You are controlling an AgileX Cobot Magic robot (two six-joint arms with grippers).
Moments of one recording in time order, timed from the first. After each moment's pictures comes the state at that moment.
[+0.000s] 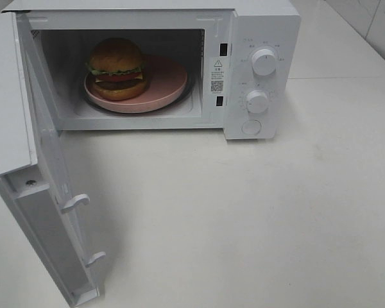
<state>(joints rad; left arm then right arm) 0.04 -0.01 -0.52 -0.07 1.09 0.00 0.04 0.00 -0.50 -0.06 1.01 0.04</state>
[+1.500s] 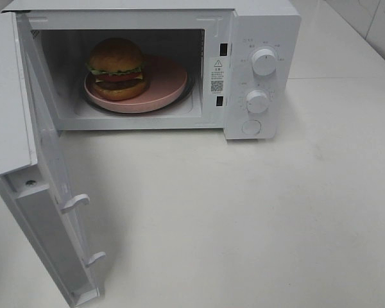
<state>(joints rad) 0.04 0.33 -0.51 -0.07 0.68 0.02 0.04 0.00 -0.50 -0.06 1.01 0.04</state>
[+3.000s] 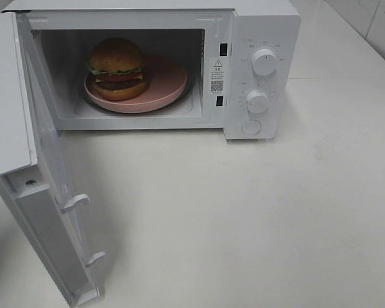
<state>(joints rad) 0.04 1.12 -0.19 0.54 -0.71 -0.41 0.04 0.00 -0.50 -0.06 1.01 0.04</state>
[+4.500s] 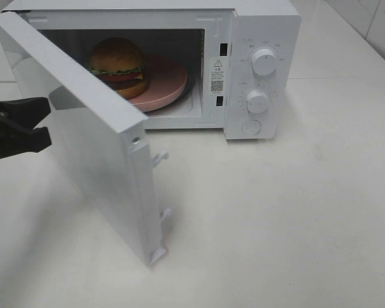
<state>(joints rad) -0.34 1.46 -0.32 0.21 -0.85 -0.26 0.04 0.00 -0.50 -0.06 1.01 0.04</state>
